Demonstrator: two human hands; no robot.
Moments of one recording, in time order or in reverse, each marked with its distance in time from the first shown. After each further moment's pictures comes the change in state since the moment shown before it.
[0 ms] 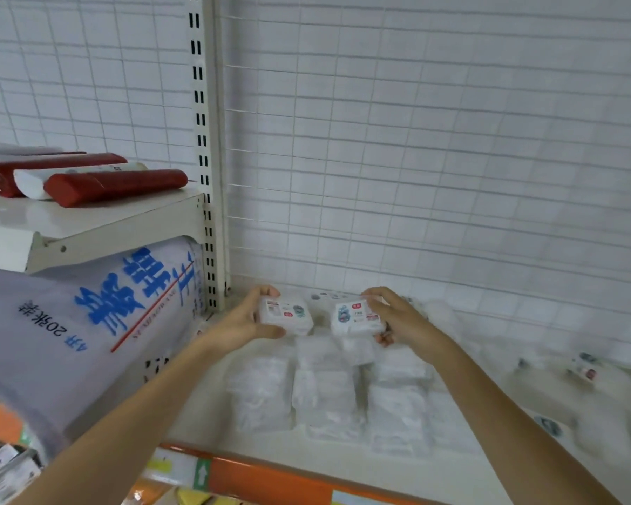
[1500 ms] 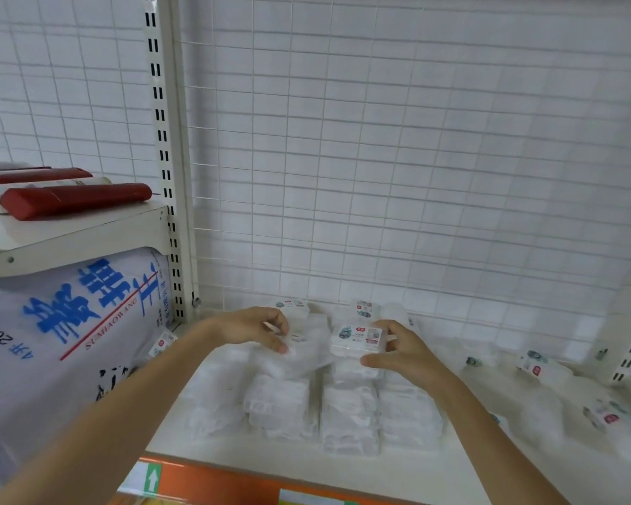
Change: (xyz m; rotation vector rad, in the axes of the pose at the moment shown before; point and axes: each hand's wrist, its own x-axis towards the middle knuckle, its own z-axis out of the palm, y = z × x) left_hand 0.030 0.038 0.047 0.457 -0.357 -0.154; right_hand -0.050 0.046 -0.060 -0.166 0.077 -0.065
